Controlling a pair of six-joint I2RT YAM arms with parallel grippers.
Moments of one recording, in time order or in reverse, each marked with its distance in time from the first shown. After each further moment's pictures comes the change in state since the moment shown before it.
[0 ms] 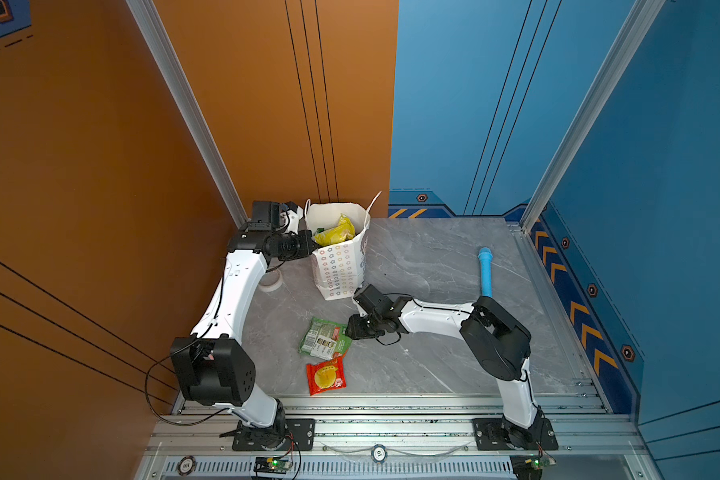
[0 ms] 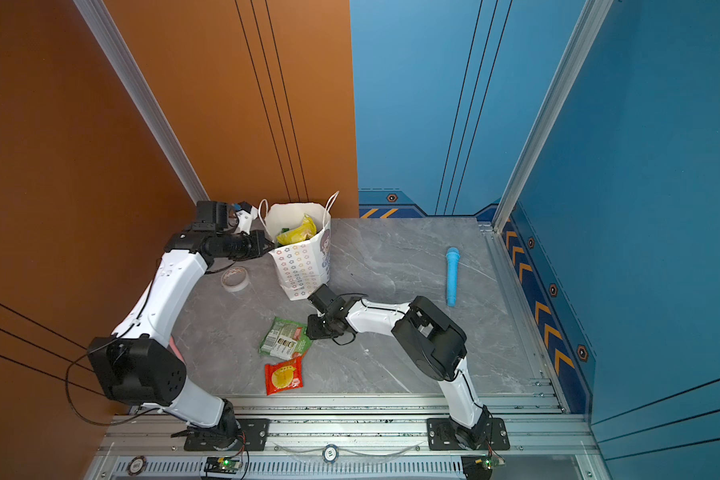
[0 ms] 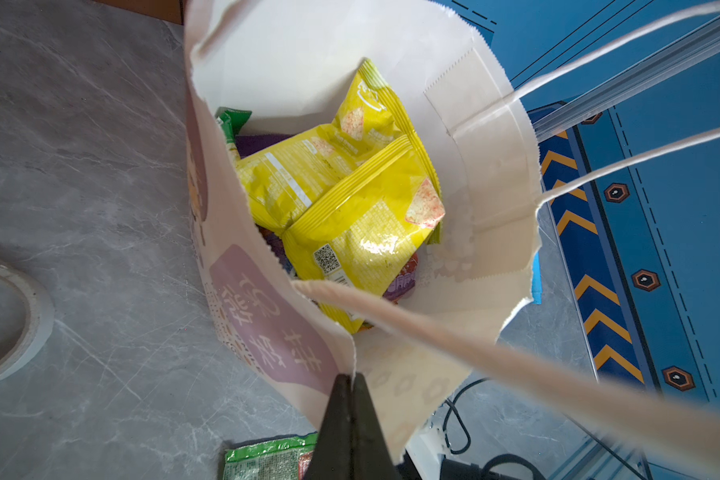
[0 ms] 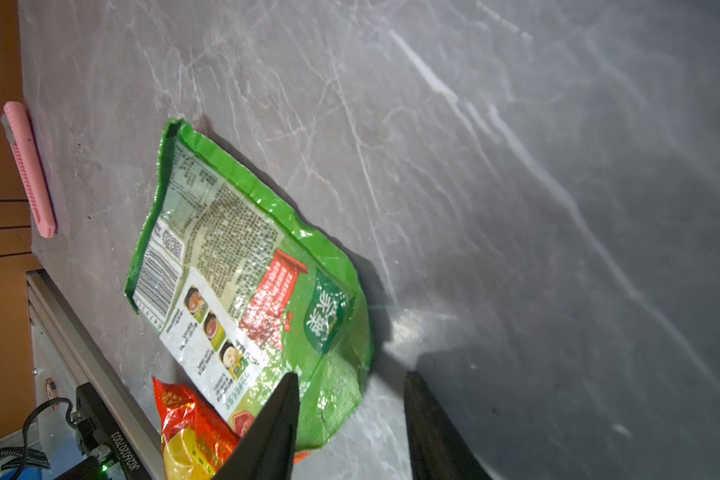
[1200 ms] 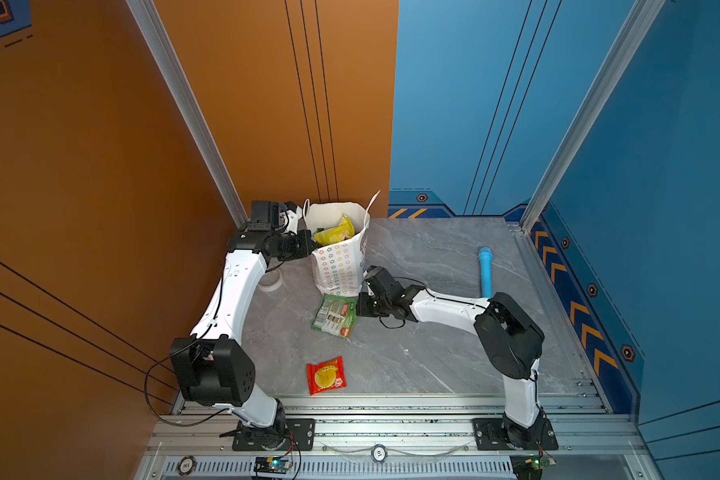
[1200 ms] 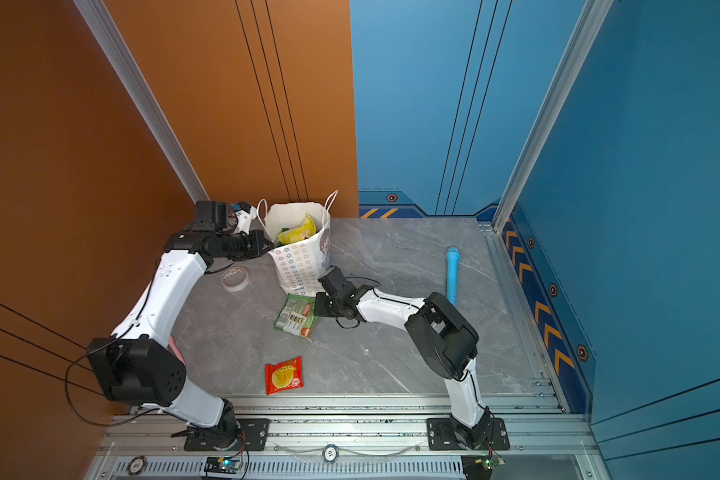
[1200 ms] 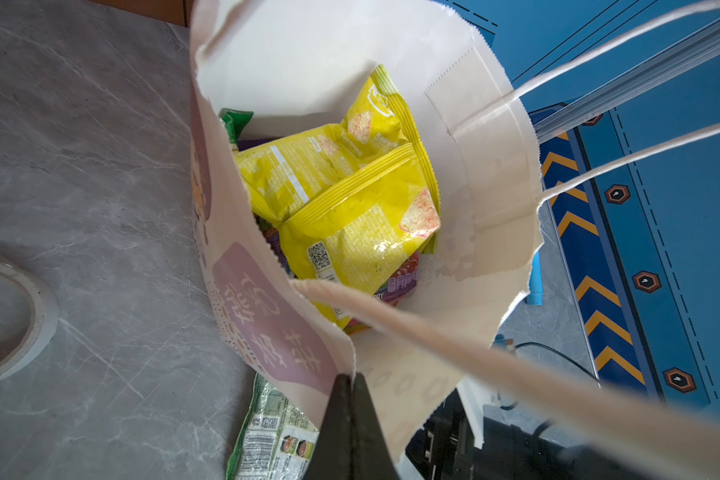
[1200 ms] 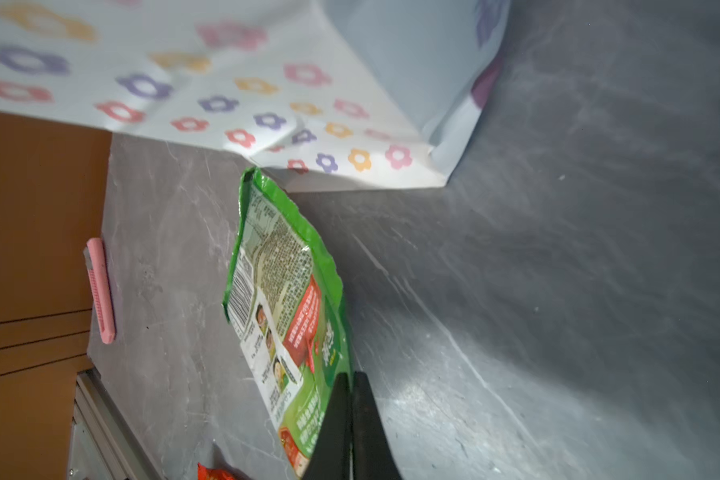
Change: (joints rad) left arm 0.002 -0.004 0.000 -0.001 -0.001 0.000; right arm -0.095 -0.093 0.002 0.077 0.125 0.042
